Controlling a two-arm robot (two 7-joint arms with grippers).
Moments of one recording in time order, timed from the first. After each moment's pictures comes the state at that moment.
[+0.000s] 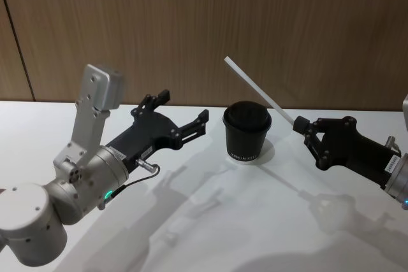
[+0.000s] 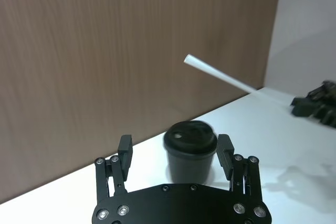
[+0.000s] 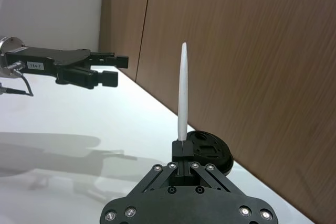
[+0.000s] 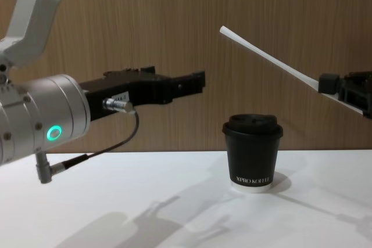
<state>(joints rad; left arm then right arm) -0.26 0.35 0.41 -1.65 -0.45 0.08 -0.25 0.27 0.50 -0.21 -1.49 0.39 -0.06 0.77</state>
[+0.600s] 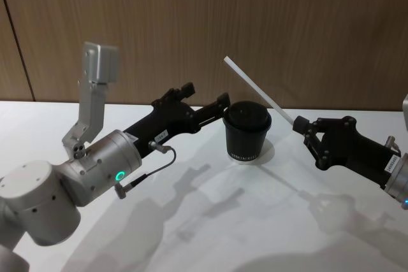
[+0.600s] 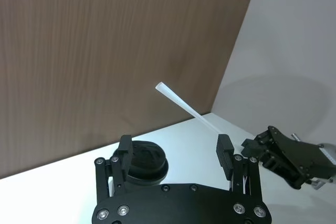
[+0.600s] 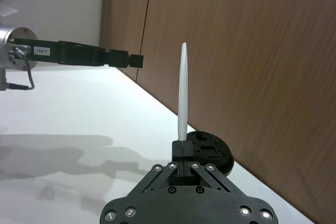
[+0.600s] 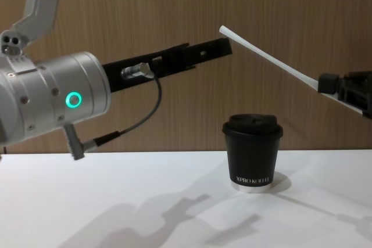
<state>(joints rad) -0.32 0.28 0.38 -1.60 -0.68 0.18 -0.37 0.27 0.50 -0.21 -1.49 0.40 -0.06 0.77</state>
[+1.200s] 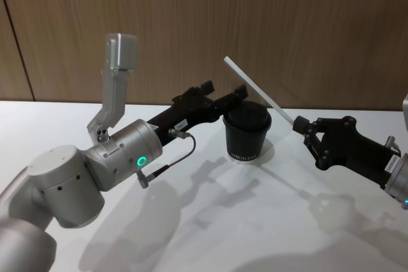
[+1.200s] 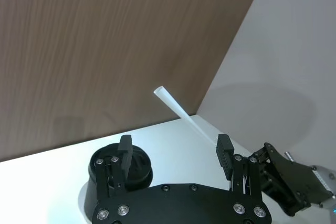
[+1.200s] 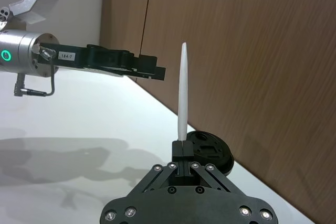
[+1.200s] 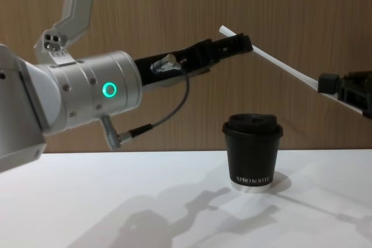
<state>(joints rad) -0.41 0.21 0.40 -1.49 -0.77 0.26 -0.37 0.27 0.50 -0.21 -1.49 0.40 -0.06 0.77</state>
